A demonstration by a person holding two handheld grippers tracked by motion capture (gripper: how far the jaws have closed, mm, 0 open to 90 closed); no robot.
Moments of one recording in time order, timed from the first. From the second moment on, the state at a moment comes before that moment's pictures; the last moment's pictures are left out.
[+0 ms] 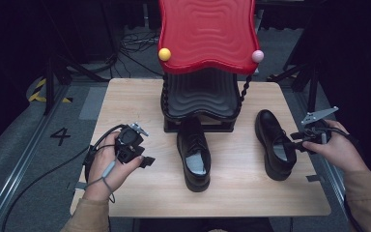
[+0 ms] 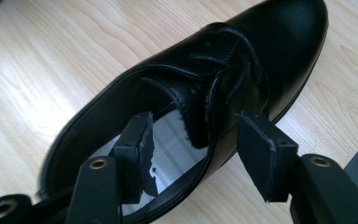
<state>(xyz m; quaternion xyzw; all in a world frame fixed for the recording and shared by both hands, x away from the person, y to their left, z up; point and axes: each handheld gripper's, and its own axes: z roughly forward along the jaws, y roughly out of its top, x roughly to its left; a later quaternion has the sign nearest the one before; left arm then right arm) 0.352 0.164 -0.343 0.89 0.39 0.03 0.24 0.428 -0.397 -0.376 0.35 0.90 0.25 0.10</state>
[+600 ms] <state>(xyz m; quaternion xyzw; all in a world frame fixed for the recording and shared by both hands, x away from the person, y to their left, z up) 0.354 0.170 -0.346 0.89 0.39 0.02 0.25 0.448 -0.386 -0.381 0.36 0.91 0.20 0.09</state>
